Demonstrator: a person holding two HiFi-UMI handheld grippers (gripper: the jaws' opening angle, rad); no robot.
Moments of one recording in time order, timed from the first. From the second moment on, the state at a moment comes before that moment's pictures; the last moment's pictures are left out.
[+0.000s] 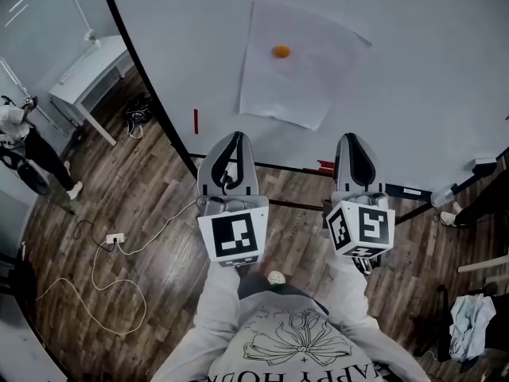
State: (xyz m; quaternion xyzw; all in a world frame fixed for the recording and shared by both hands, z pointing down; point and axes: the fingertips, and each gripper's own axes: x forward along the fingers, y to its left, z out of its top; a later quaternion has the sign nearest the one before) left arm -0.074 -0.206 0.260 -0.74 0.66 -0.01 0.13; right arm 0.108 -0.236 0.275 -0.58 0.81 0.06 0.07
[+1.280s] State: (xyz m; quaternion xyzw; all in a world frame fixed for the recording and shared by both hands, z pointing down) left arm -0.040 -0.357 0.216 -0.79 0.60 0.00 0.15; right arm 0.109 -0.371 0.242 -0.54 0.83 0.07 0.07
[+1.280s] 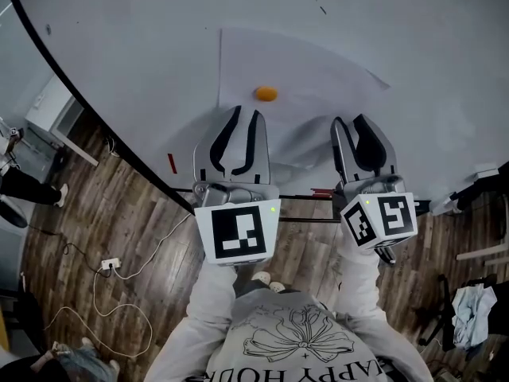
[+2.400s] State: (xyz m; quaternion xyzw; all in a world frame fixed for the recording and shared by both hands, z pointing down) left arm -0.011 -0.384 0.212 -0.78 0.61 -0.05 0.17; right arm 0.108 -0.374 0.237 -0.53 0.84 0.08 0.07
